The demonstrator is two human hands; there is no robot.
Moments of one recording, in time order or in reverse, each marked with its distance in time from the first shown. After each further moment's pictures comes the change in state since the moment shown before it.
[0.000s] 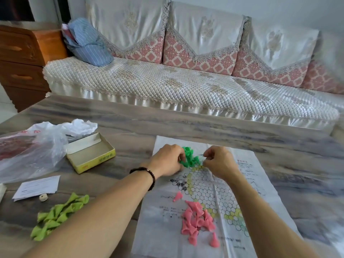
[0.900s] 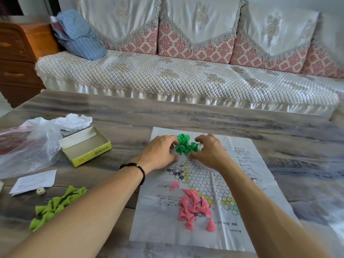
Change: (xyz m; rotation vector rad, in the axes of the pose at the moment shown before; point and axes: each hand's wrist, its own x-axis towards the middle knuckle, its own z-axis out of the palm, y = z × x) left_hand -0.008 -0.010 0.006 0.021 0.099 0.029; right_hand -0.005 -0.006 0.006 -0.089 -0.082 -0.122
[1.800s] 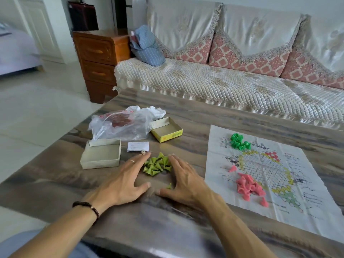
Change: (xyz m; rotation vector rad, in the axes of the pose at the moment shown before) left_hand -0.287 -0.119 -0.086 0.027 0.040 -0.230; right_hand -0.157 -0.185 0.106 -0.079 -0.283 -0.571
